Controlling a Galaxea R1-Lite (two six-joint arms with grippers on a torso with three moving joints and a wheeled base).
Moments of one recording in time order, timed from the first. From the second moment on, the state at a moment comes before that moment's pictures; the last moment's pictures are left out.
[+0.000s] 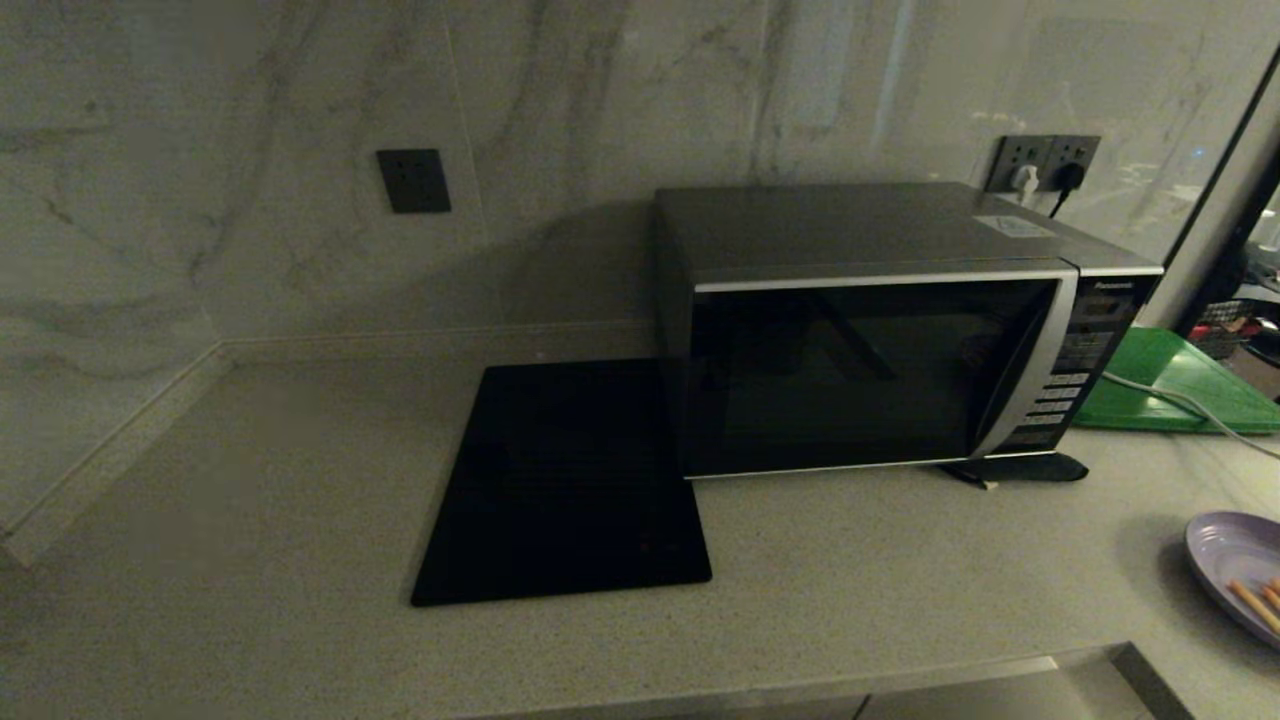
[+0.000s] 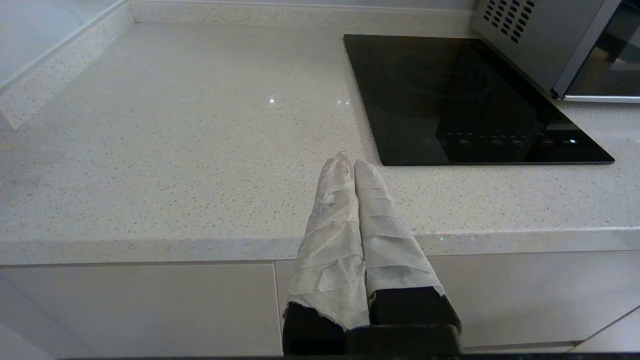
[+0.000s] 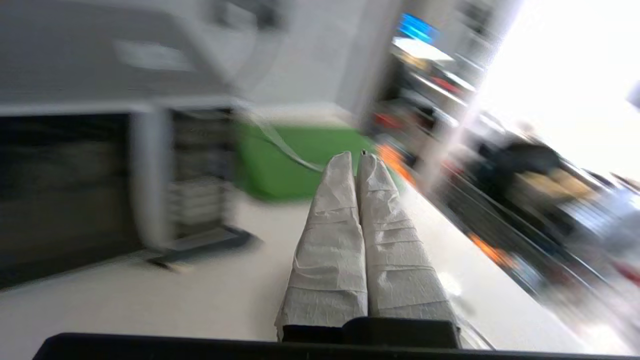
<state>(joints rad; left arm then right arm) 0.00 0.00 0.00 -0.01 0.03 -0.07 -0.14 0.83 -0.82 -0.15 -0.41 -0.22</state>
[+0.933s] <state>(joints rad) 0.00 0.00 0.00 -0.01 0.03 -0.07 -0.14 0.80 -0.98 0.07 -0.61 -0.32</state>
